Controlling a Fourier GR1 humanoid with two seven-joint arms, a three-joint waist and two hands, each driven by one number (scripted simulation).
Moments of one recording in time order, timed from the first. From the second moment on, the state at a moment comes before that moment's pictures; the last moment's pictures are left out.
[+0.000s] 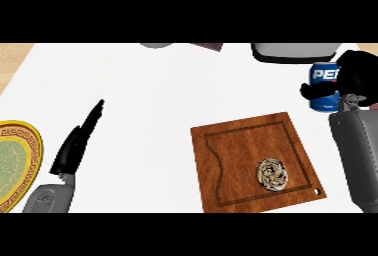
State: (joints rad) left arm -0.13 0.19 0.03 -1.33 -0.29 -0.05 -0.06; right arm -0.61 -0.32 -0.11 -1.28 1.31 0.21 0.73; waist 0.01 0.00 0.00
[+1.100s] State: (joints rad) left arm -0.15 0.21 0.07 -1.32 -0.28 -0.07 -0.05; right arm -0.55 -0.60 -0.44 -1.61 1.31 0.46 0.83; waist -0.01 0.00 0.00
